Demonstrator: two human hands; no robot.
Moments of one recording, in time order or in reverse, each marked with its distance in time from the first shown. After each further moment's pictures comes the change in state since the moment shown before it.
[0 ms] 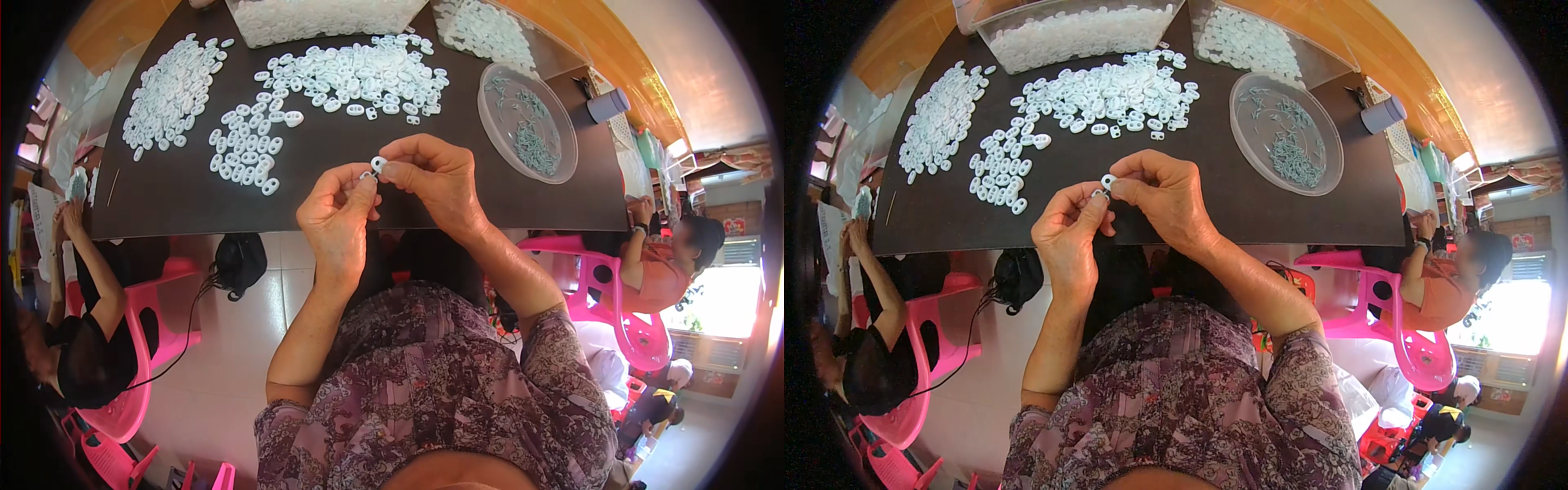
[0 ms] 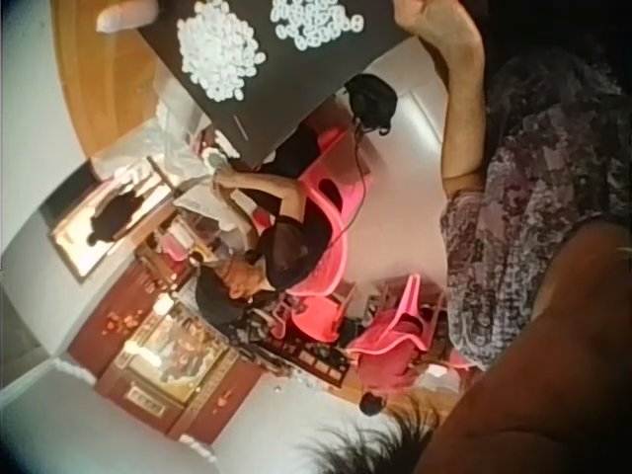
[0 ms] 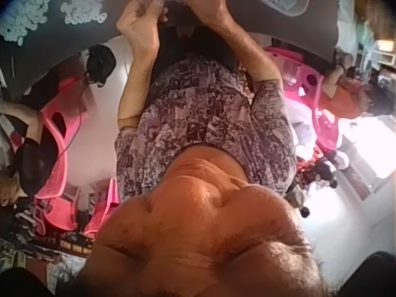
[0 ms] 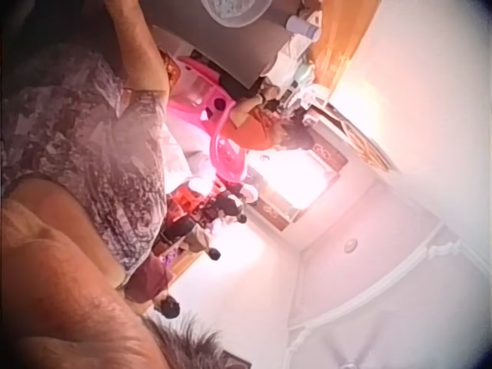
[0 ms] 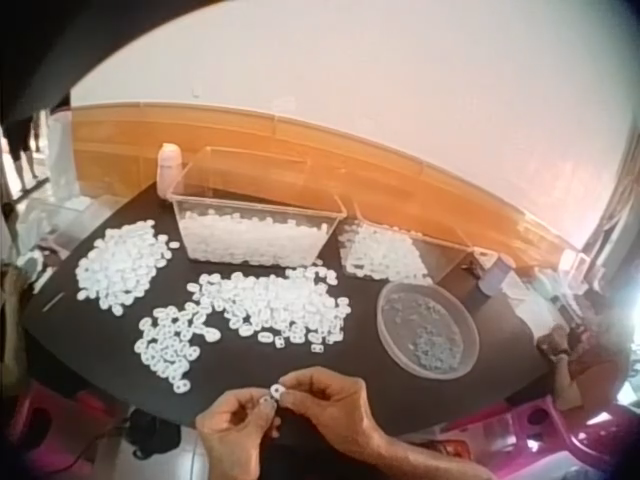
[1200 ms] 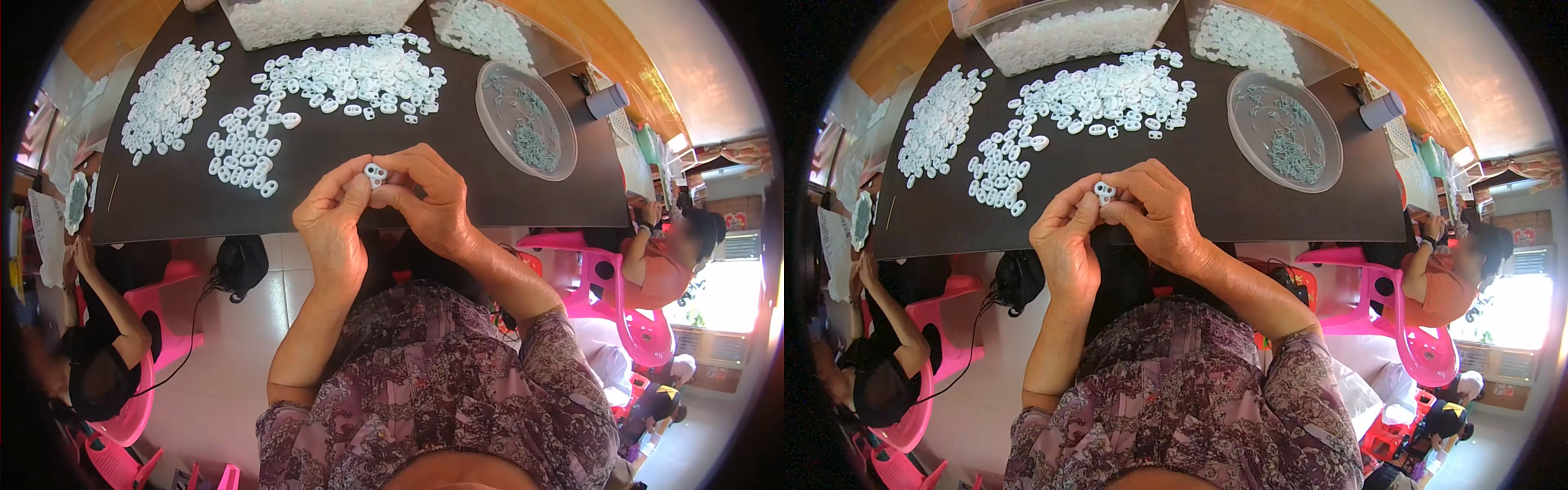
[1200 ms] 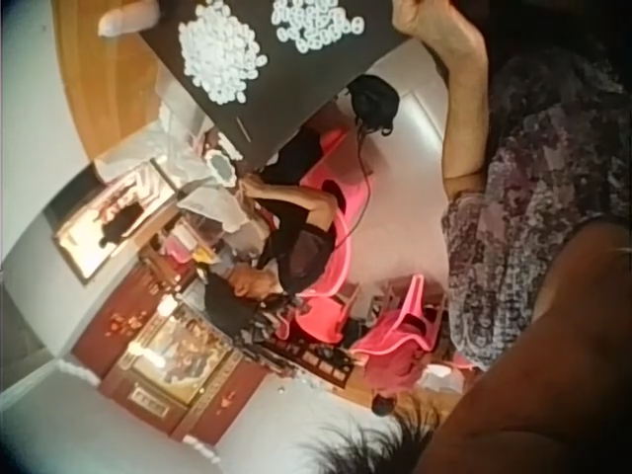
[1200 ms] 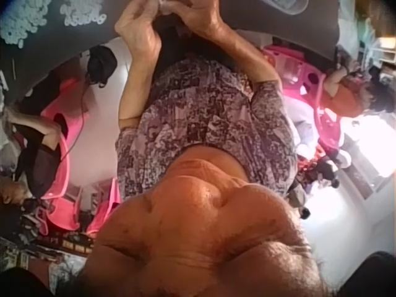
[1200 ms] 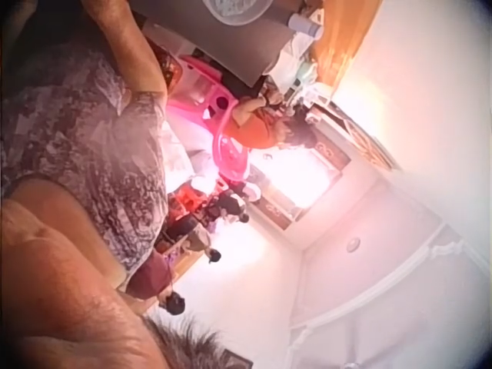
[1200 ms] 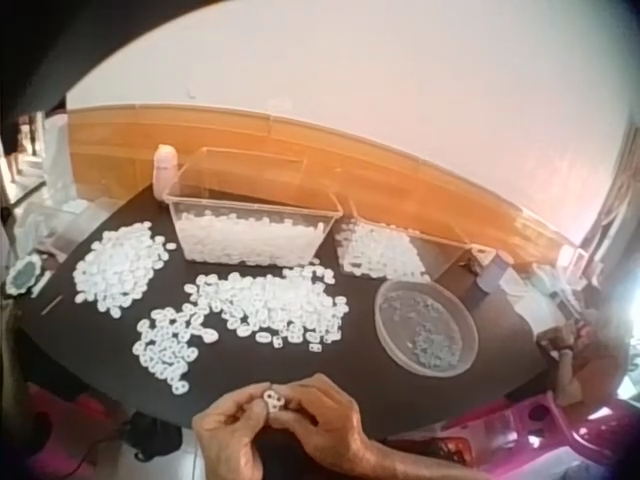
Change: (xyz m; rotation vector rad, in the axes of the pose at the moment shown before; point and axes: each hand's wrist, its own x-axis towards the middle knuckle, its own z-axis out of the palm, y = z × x) left_hand -0.001 0.001 0.000 -0.162 0.018 -0.044; right_hand -0.013 0.008 0.009 -0.416 0.025 -0.462
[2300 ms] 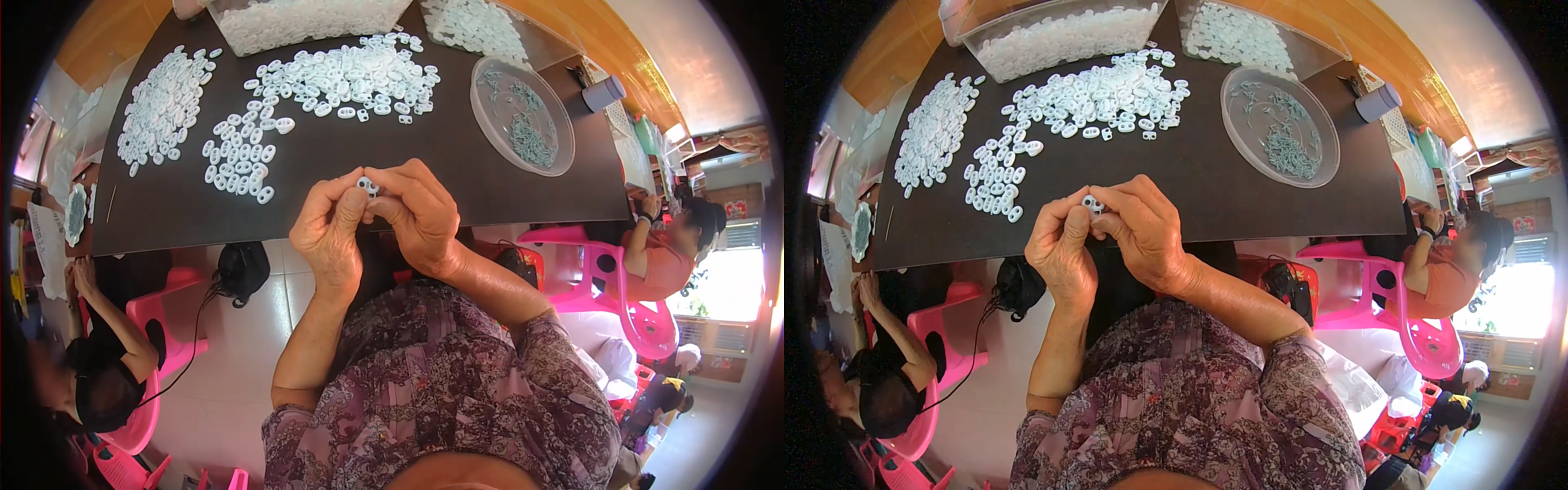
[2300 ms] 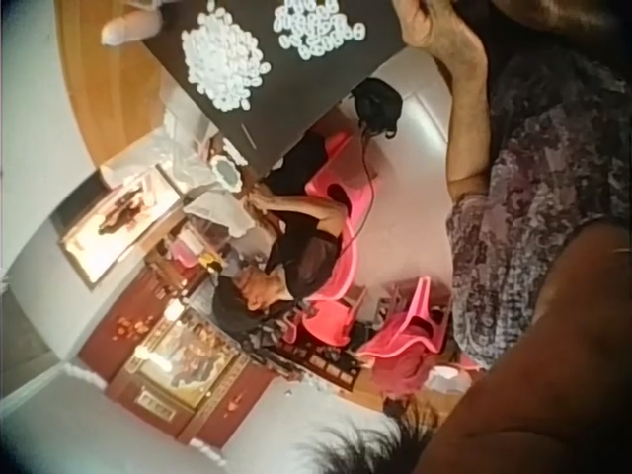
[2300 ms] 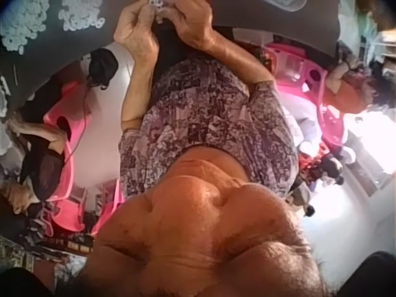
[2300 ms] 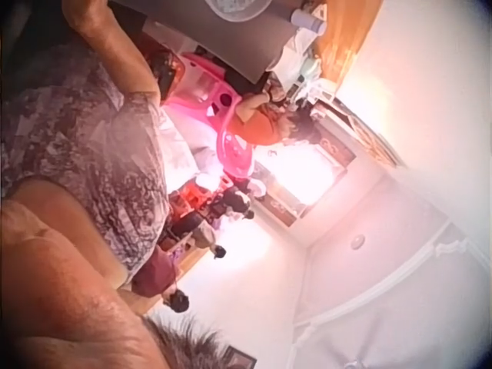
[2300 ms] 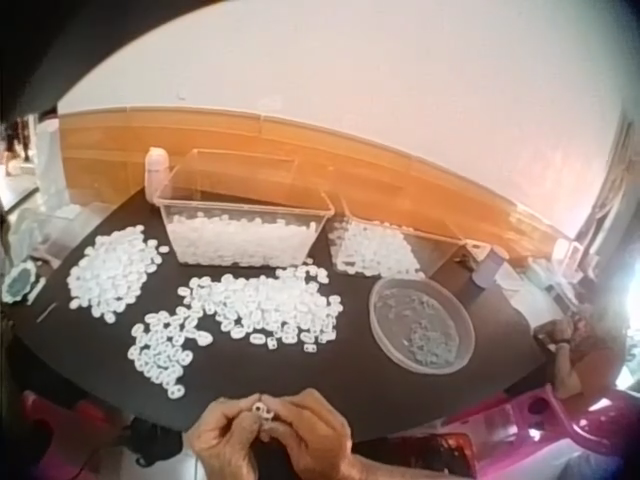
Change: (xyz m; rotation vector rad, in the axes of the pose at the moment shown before) left_hand -0.003 -0.010 -0.010 0.065 -0.136 0.293; right_hand -0.011 -0.008 0.016 0.009 0.161 -0.094
